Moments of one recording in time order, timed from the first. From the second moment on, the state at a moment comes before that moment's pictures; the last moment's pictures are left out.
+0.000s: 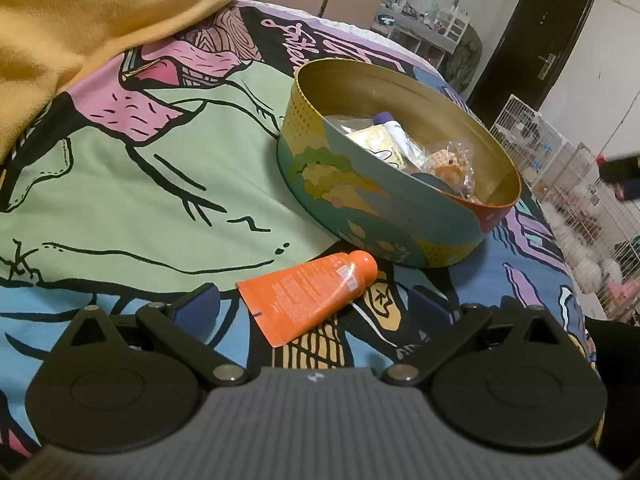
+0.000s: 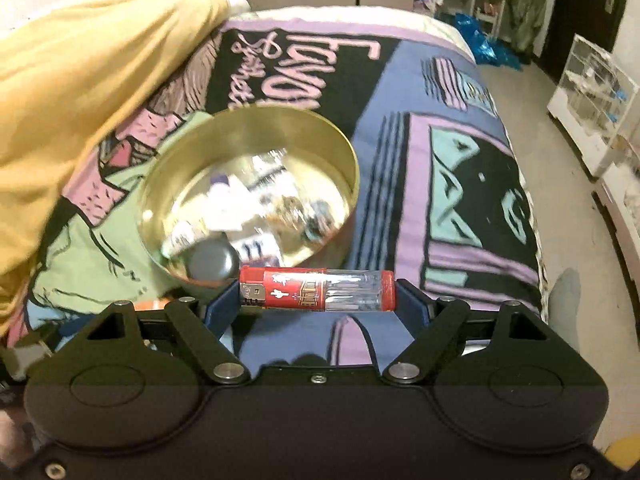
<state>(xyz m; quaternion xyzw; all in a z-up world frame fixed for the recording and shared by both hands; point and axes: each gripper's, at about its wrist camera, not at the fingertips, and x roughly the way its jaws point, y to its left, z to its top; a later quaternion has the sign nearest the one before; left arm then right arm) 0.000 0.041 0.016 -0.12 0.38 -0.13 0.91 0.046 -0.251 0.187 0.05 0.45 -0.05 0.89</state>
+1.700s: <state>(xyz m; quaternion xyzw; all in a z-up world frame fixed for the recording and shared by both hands) 0.001 0.034 0.013 -0.10 0.40 -0.13 0.90 0.001 -0.261 0.094 -0.04 0.43 -0.03 0.90</state>
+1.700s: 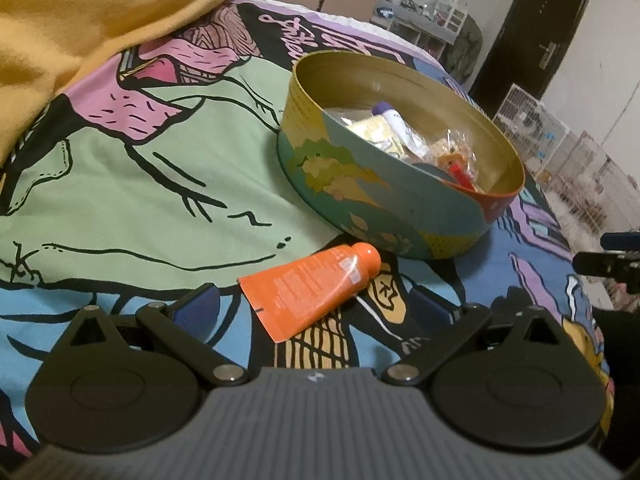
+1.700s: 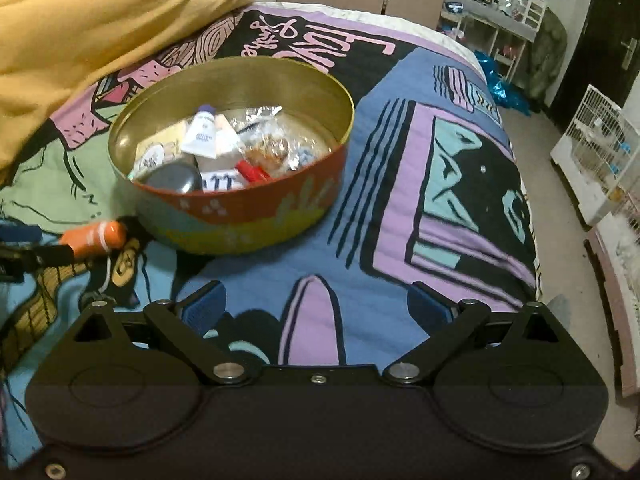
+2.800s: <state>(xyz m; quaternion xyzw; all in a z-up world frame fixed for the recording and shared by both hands) 0.085 0.021 0.019 -0.23 0.58 -0.02 0.78 -0.001 -0.283 0.068 0.06 0.42 -0.03 0.91</state>
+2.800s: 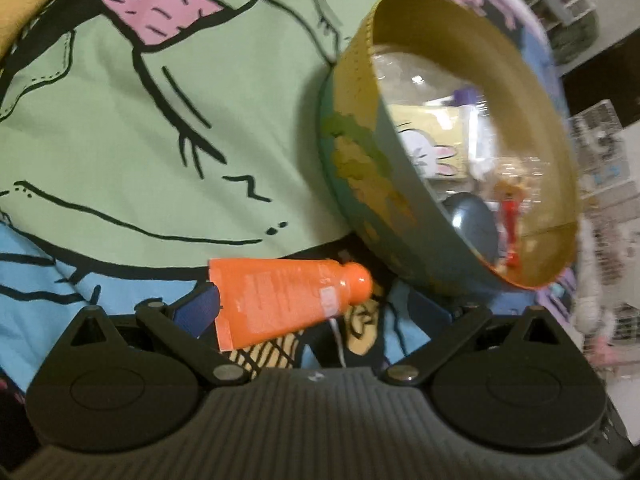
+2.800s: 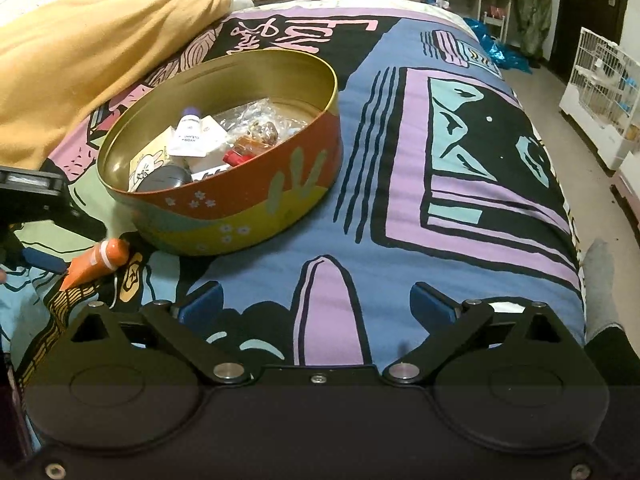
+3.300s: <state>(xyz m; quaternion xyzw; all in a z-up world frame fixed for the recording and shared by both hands) 0.087 -0.007 0.002 -0.13 0.59 0.03 0.79 0.001 -0.282 0.067 0.06 0.42 -0.03 0.90</state>
